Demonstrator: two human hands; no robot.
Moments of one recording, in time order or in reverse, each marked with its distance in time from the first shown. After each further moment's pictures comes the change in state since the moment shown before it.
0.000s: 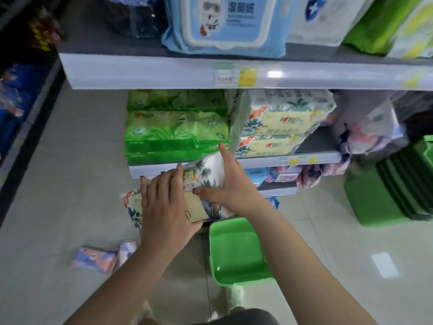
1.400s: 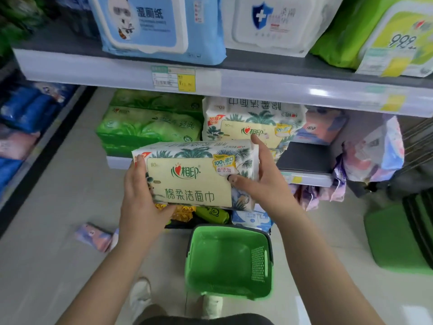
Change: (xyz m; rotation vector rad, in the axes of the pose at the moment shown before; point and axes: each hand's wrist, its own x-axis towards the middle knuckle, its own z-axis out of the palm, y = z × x) left_hand 0.015 0.093 0.033 -0.365 0.129 -0.422; right_hand -0.009 0.075 -0.159 0.276 -0.022 -0.123
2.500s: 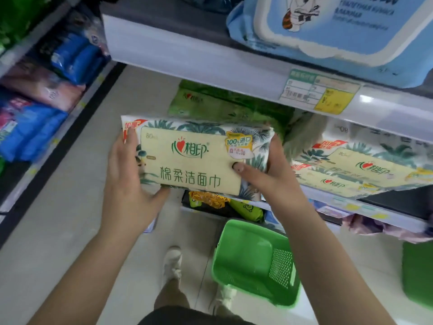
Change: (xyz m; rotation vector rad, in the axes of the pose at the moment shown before) left_hand 0.066 -0.090 -0.092 0.048 0.120 -0.016; right_hand 0.096 -0.040 0.132 0.108 -0.271 -0.048
